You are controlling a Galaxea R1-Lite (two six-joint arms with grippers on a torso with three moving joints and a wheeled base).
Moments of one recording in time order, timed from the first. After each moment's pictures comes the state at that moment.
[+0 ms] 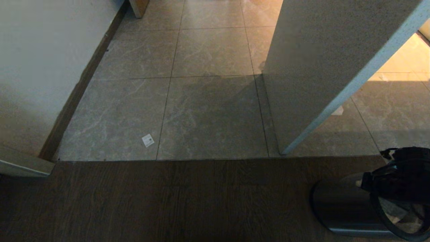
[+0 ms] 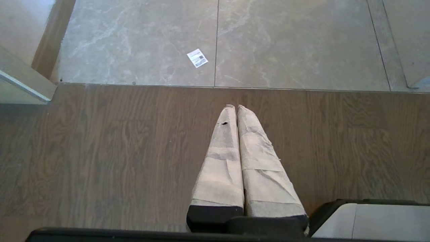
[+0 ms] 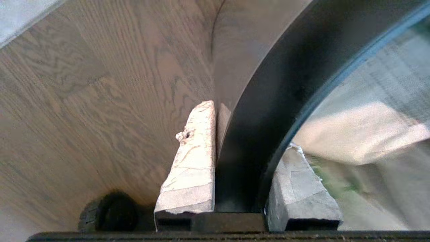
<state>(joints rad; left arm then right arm) 0.00 0.00 0.00 0.00 0.00 -0.01 -0.33 1.99 -0.55 -0.66 0.15 0.18</state>
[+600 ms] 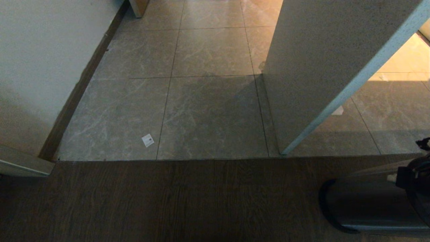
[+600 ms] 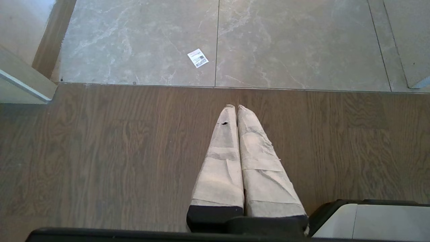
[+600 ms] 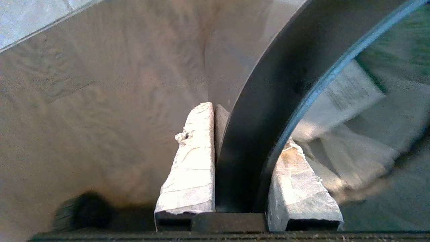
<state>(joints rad) 0.00 0.00 0.00 0.00 0.00 -0.01 -0.50 1.70 -0.56 -0.44 0.16 -0.01</state>
